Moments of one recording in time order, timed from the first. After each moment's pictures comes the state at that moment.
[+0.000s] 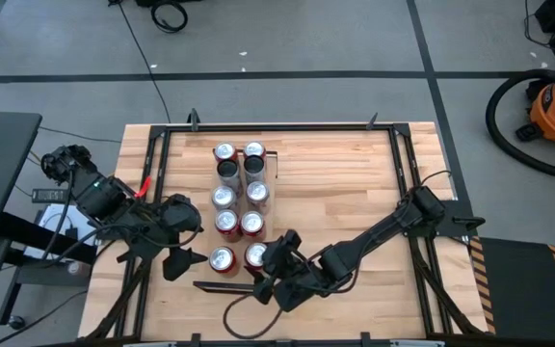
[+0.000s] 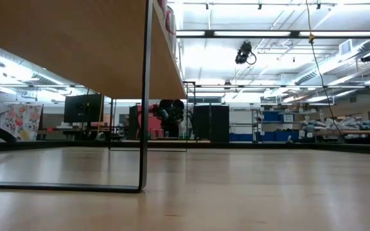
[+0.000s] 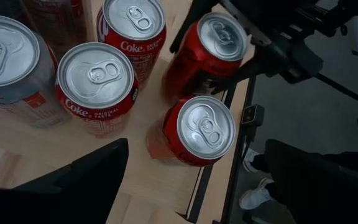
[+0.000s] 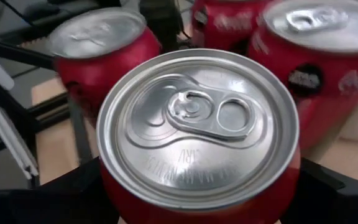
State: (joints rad) left arm -0.66 1.28 1.63 -1.24 -0.35 -0.95; right arm 0.53 2.06 1.86 -0.54 0.81 0.78
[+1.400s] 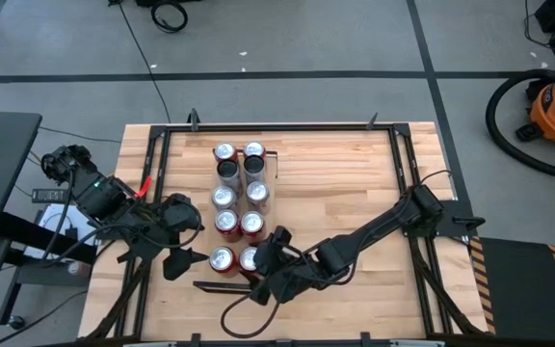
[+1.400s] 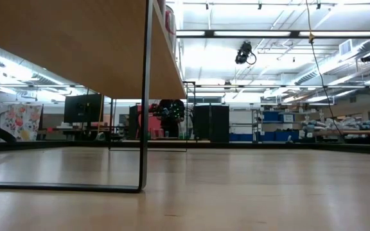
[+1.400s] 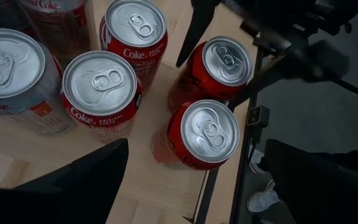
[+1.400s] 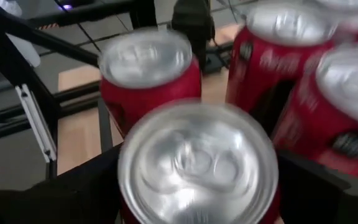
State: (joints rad) left arm -0.66 1.28 1.63 -1.25 -0.37 -0.92; right arm 0.50 2.07 1.92 -0.50 0.69 0.58
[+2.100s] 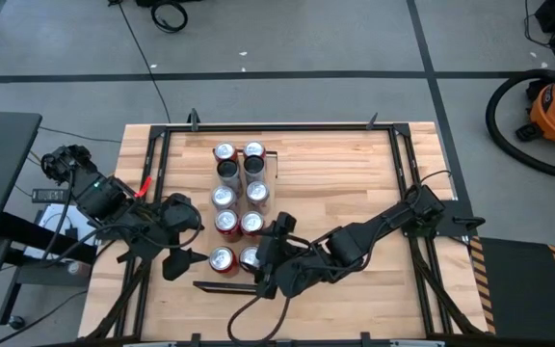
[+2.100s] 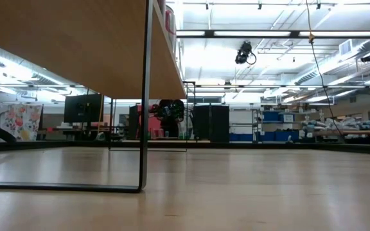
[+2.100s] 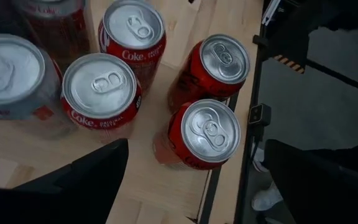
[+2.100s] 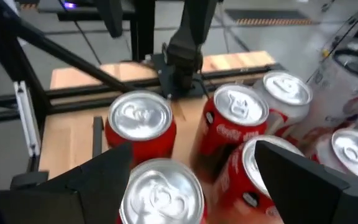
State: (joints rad) left arm -0.66 1.28 1.63 -1.25 -0.37 -0.89; right arm 0.50 2.06 2.18 -0.76 0.72 0.39
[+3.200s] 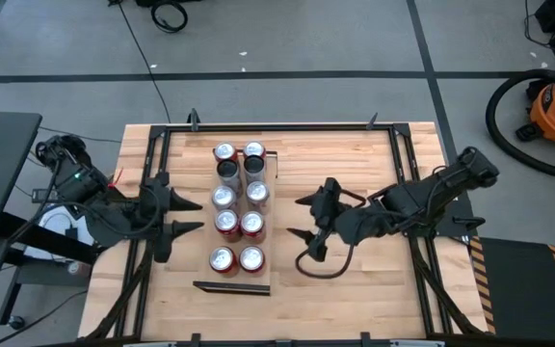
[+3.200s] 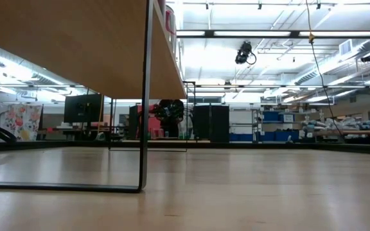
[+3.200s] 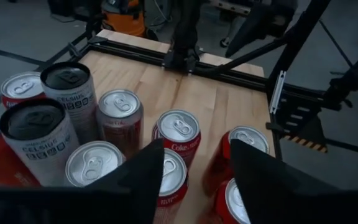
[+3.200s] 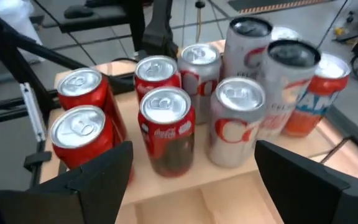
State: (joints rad) left arm -0.77 1.05 1.41 -0.96 -0.80 -0.66; right arm 0.46 1.52 1.56 -0.64 0.63 0.45
